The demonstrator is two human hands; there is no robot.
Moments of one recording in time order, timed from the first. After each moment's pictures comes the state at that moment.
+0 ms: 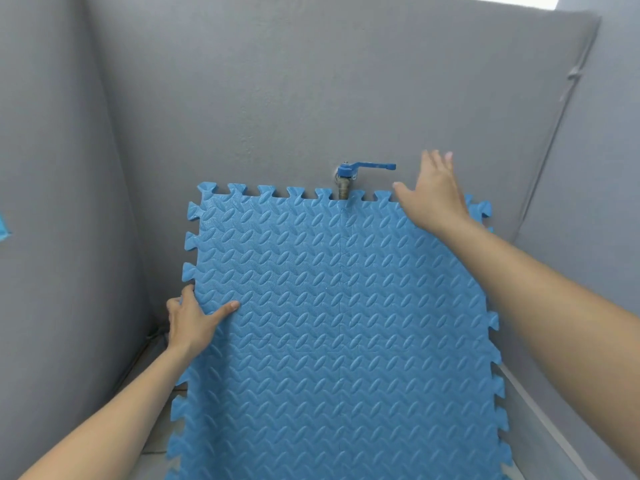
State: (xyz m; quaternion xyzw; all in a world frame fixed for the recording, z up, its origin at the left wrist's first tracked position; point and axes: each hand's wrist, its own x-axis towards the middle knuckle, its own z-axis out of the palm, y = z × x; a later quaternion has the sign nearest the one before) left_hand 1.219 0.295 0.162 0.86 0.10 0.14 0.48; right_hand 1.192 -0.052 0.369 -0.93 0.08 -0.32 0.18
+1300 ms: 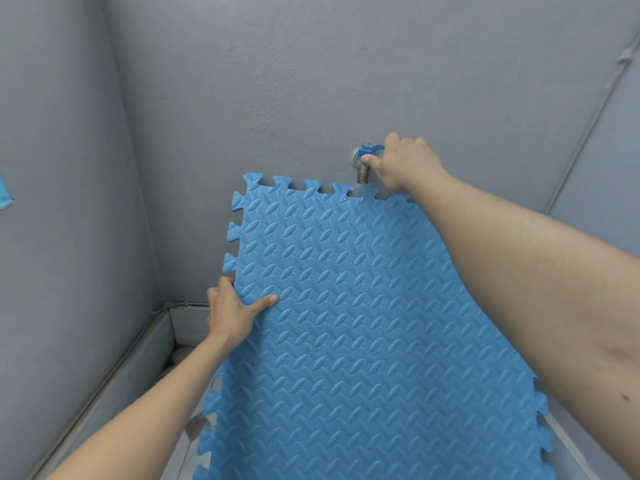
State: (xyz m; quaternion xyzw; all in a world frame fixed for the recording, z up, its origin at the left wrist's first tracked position) left_hand 1.204 0.251 0.158 0.86 0.08 0.11 0.50; right_hand 1.255 -0.002 0.394 -0.98 0.06 -0.21 -0.05
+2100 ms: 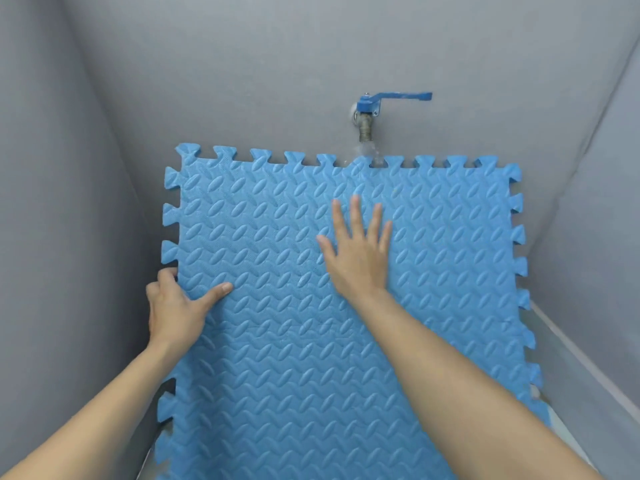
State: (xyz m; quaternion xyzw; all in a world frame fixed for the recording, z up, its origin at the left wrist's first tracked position) left_hand 1.191 0.321 0.163 0.87 0.11 0.18 0.45; right_hand 1.234 0.063 0.167 -0.95 0.03 -0.30 0.12
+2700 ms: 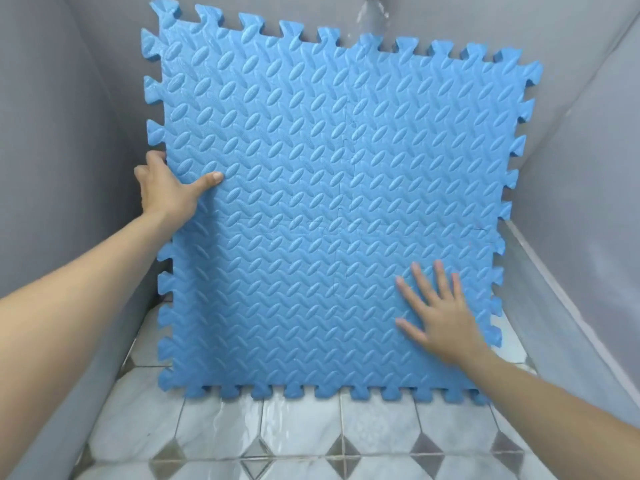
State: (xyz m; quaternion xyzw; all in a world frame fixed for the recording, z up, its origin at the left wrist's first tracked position) left_hand 1.194 0.307 0.158 0.88 0.14 0.15 0.44; right_hand 1.041 -0.103 -0.012 -0.97 -0.10 -0.18 -0.08
